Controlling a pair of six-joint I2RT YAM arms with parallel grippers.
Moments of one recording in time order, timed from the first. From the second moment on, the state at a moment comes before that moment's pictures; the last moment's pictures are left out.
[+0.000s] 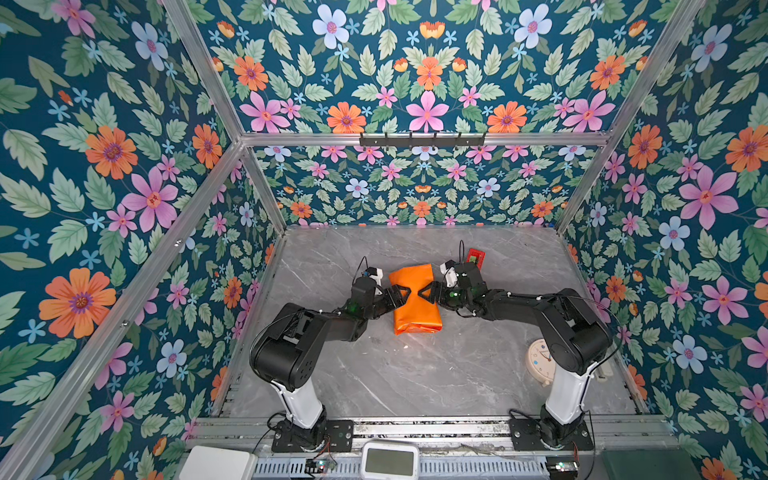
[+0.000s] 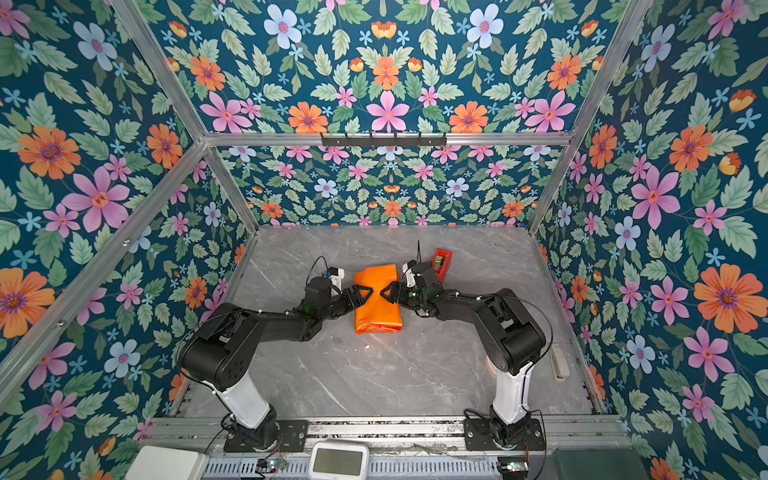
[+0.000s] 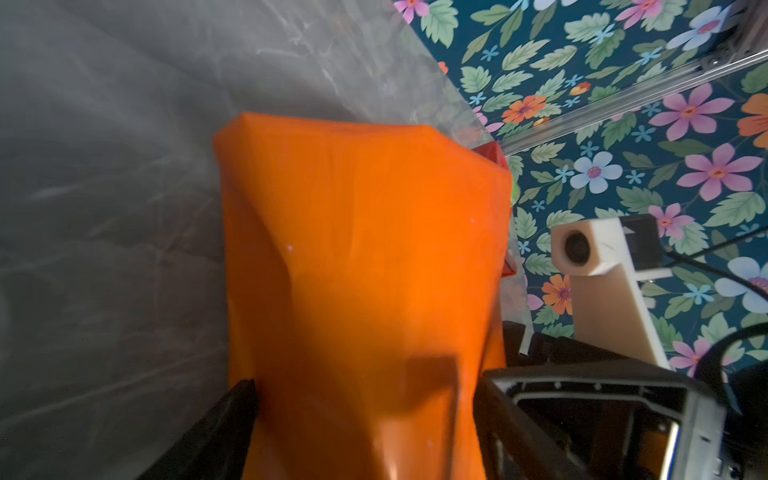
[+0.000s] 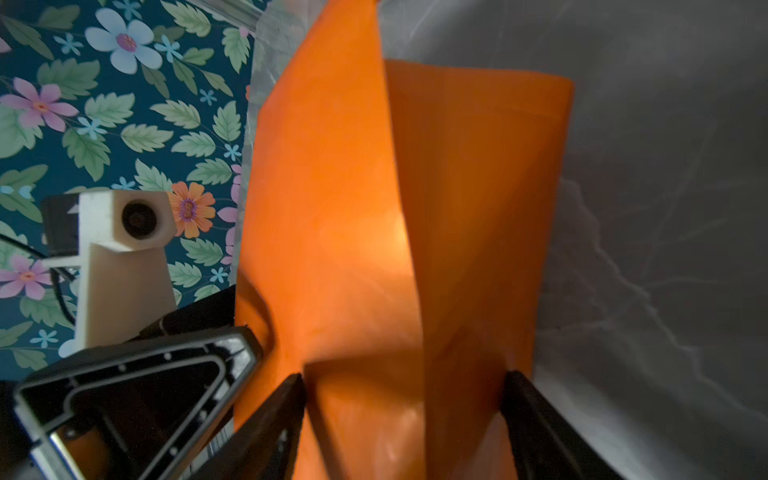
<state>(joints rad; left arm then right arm) -0.47 1.72 0.69 0.59 0.34 -0.86 0.51 1.85 1.01 0.23 -0.44 0.76</state>
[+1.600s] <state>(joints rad) -0.48 1.59 0.59 0.86 0.38 -0.93 0.51 1.62 0.82 0.54 -0.41 0.58</state>
